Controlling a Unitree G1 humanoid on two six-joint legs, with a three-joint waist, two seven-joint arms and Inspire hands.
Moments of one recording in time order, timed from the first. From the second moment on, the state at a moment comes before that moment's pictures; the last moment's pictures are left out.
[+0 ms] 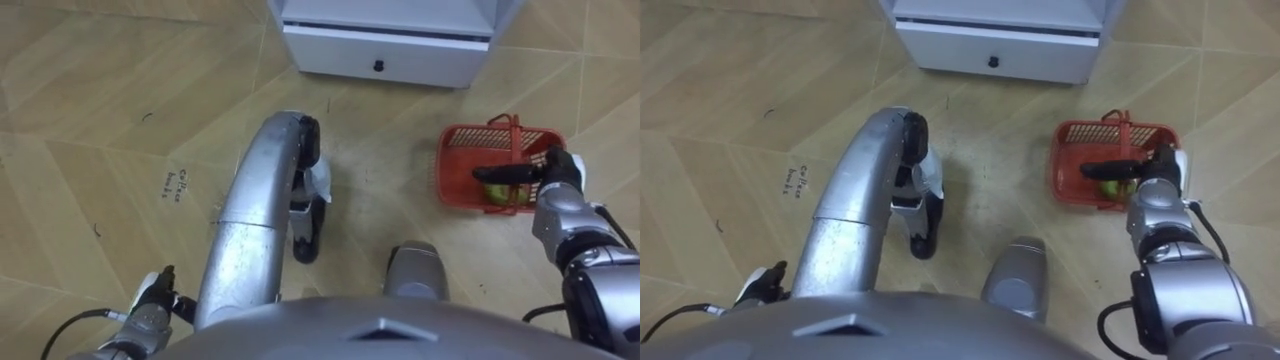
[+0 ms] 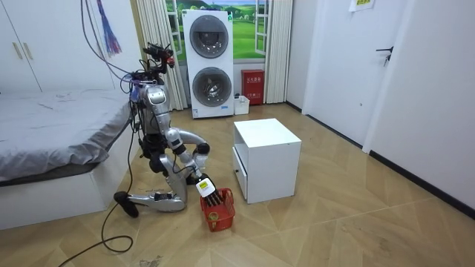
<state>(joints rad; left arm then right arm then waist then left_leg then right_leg) 0.06 0.28 -0.32 1.32 0.03 -0.06 0.16 -0.27 -0.39 0.10 1.27 0.27 -0.03 -0.22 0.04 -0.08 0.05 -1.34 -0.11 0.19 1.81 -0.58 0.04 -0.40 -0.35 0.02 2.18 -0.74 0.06</state>
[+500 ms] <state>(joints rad) 0.05 0.28 -0.32 1.32 0.03 -0.05 0.14 -0.27 -0.39 0.10 1.29 0.28 -0.02 -0.19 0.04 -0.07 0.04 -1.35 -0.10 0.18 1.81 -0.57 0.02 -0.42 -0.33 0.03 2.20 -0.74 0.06</state>
